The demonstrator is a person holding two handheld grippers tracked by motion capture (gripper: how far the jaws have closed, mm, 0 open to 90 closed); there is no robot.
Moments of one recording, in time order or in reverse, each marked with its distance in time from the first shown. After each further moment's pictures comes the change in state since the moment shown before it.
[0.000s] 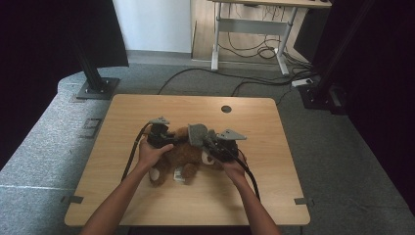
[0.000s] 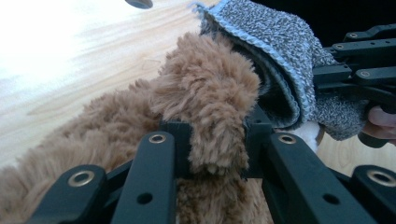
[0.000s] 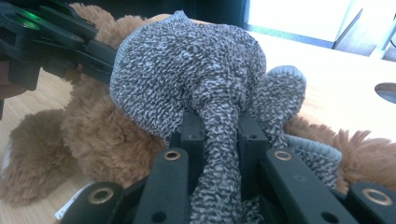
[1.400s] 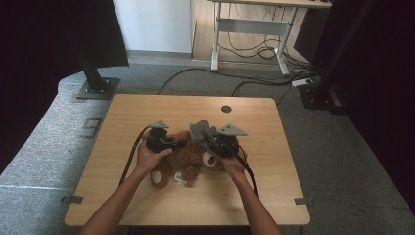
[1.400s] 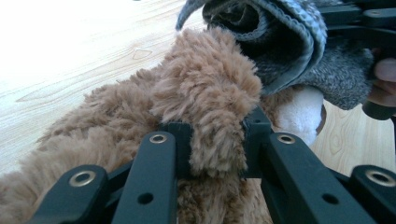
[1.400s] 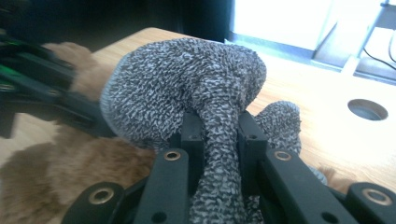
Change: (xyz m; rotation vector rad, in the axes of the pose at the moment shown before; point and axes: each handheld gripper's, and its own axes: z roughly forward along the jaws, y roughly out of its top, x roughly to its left) left arm -0.011 -0.007 -0.006 0.008 0.009 0.025; right arm 0.002 0.021 -0.006 -0.023 -0.078 0.010
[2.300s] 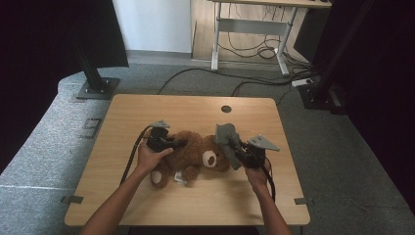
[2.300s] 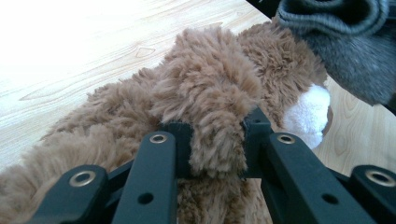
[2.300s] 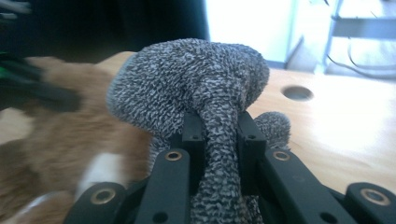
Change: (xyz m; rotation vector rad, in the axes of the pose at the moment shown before) left arm 0.001 0.002 0.003 0.014 0.014 -0.006; right arm -0.037 -0.034 -0.063 -0.125 -0.036 0.057
